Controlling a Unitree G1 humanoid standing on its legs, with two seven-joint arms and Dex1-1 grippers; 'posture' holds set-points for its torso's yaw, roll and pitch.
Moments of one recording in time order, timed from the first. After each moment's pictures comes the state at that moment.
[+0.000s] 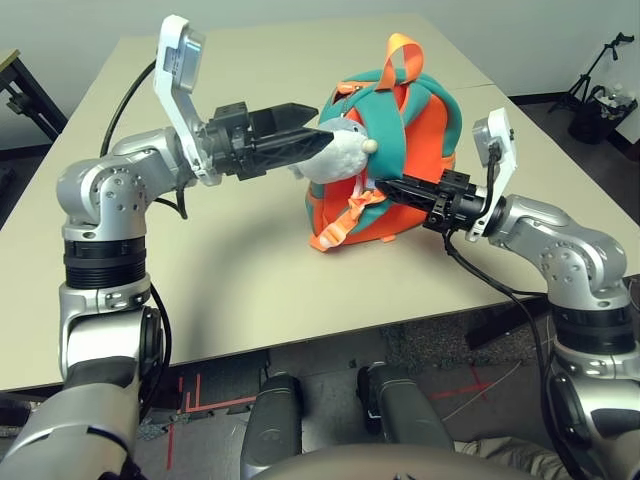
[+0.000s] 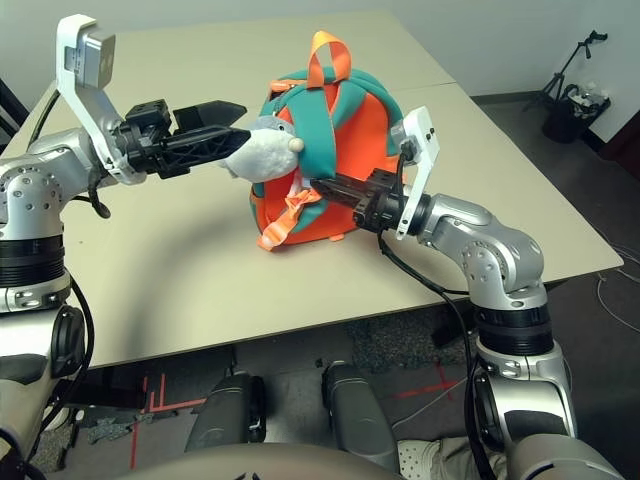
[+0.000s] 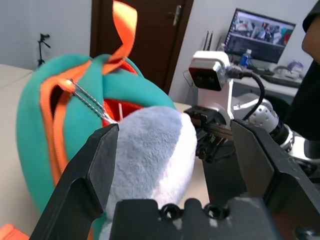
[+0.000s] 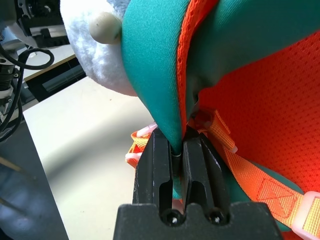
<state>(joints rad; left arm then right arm) -0.80 0.57 0.10 0.01 -0.83 0.92 -1.02 -0.48 -0.44 -0.06 -0.23 0.72 0.81 0.73</state>
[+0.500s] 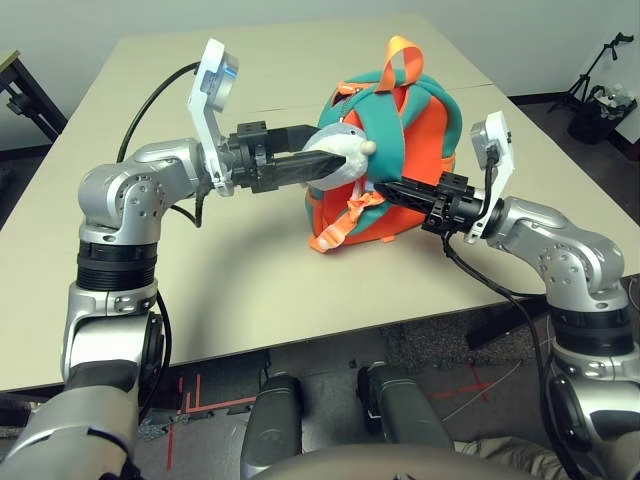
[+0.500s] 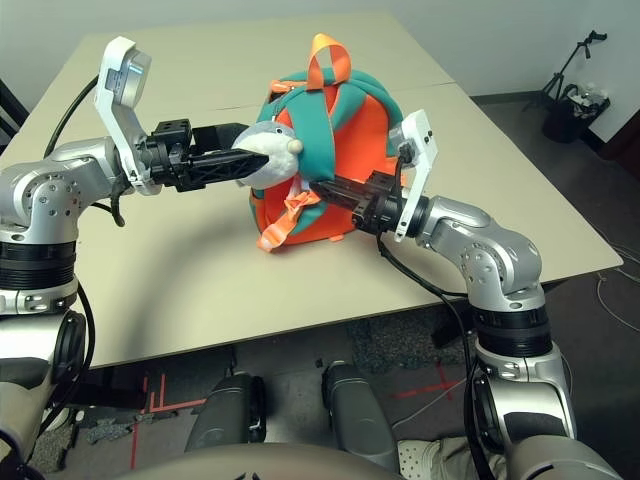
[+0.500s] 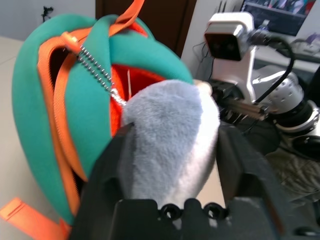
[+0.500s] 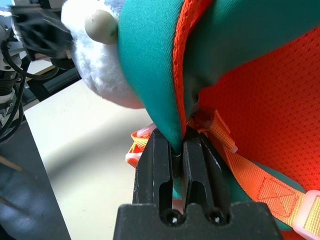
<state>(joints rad) -0.78 0.57 0.02 0.00 -0.73 0.88 -1.00 -0.47 -0.44 -0.06 -0.23 0.72 0.81 0.73</state>
